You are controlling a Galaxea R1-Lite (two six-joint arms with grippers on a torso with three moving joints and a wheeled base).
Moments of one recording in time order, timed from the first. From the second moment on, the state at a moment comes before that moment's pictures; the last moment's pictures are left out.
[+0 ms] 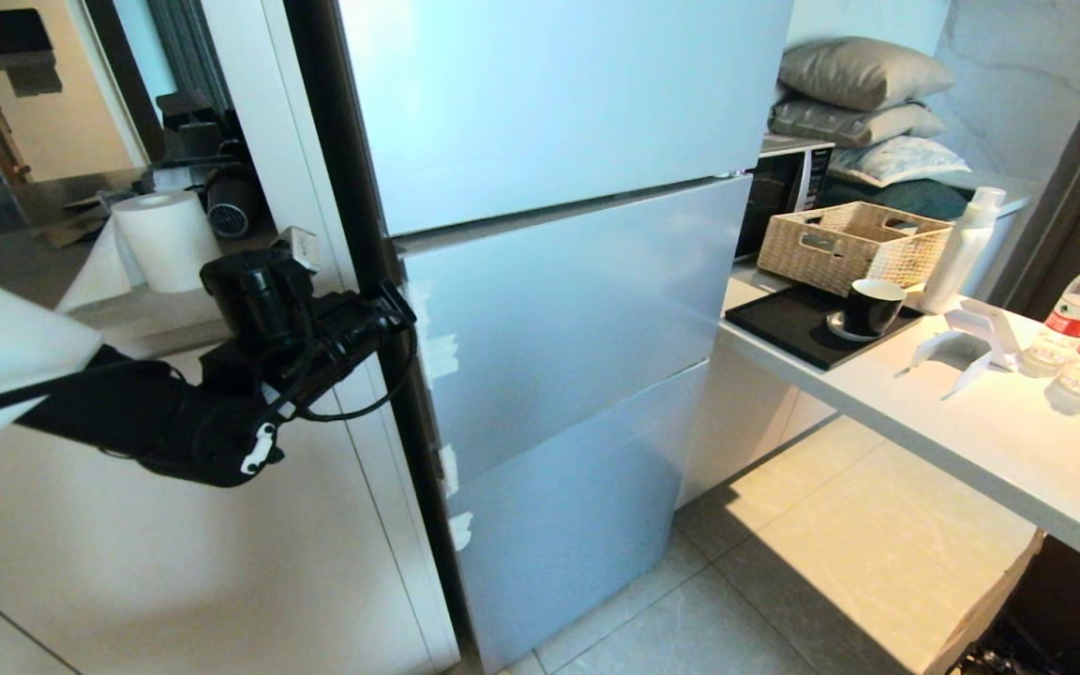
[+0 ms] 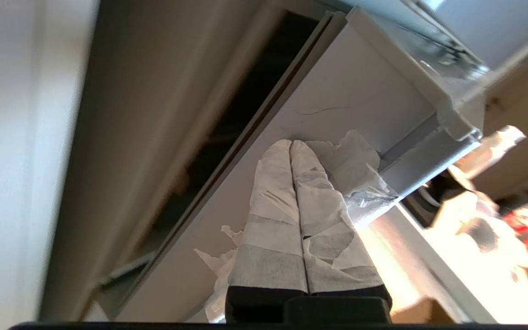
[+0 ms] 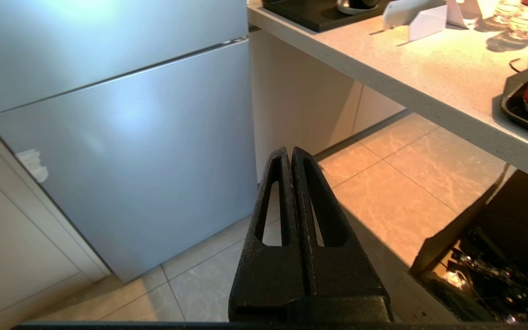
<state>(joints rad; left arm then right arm) -0.30 2.01 -1.07 -0.99 -0.02 -0.48 0.00 0.00 0.00 0.00 -0.03 0.05</state>
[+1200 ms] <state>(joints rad) -0.61 1.45 -0.60 -0.97 -0.03 -0.52 0.00 0.00 0.00 0.00 -0.03 0.05</state>
